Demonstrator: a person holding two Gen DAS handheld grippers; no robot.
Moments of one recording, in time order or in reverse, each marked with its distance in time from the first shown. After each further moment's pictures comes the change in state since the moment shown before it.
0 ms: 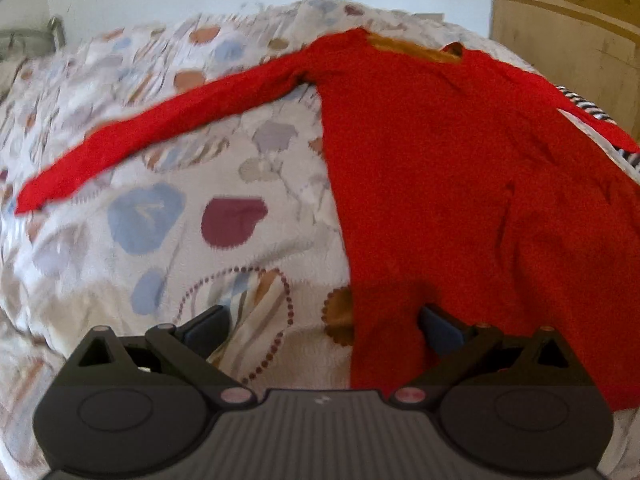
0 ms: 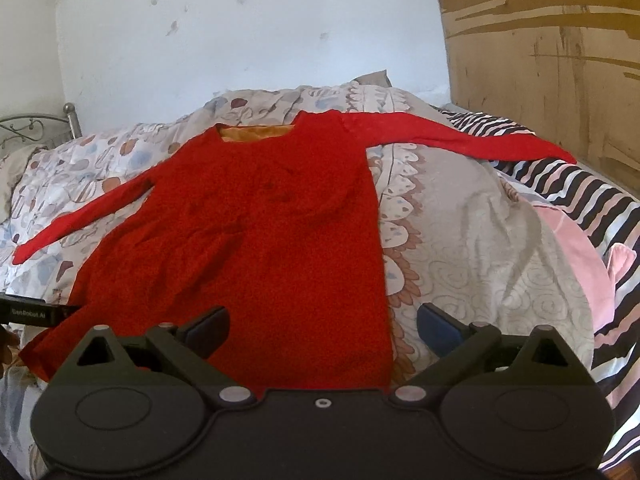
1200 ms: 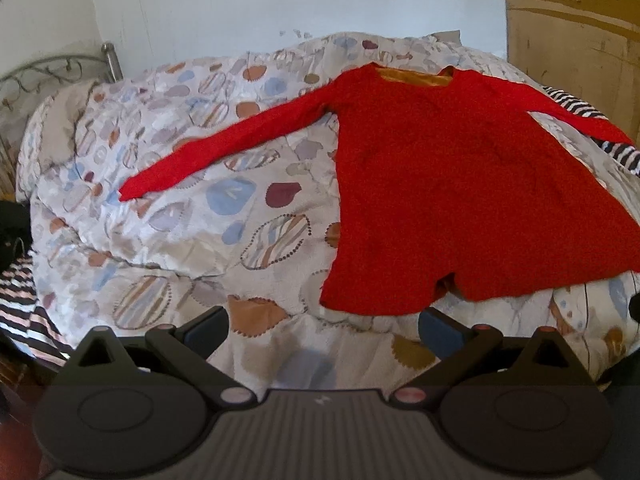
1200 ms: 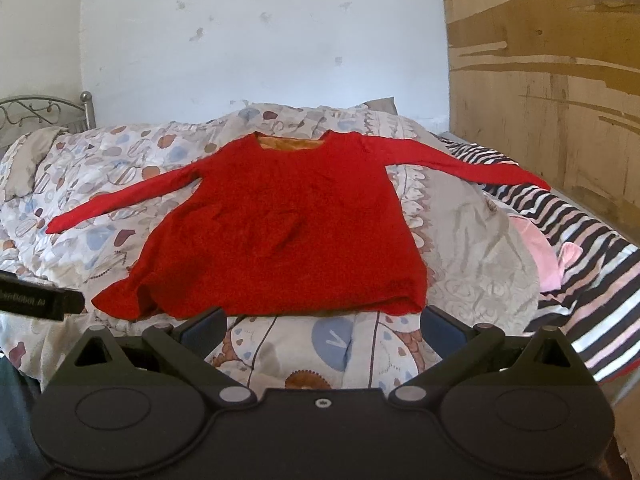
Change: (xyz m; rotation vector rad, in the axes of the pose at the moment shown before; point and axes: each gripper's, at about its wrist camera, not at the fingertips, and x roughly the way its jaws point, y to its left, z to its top) left arm -0.154 -0.051 -0.058 0.015 -0.051 0.172; right arm -0.111 0.065 -0.044 -0.092 -0.065 -0.033
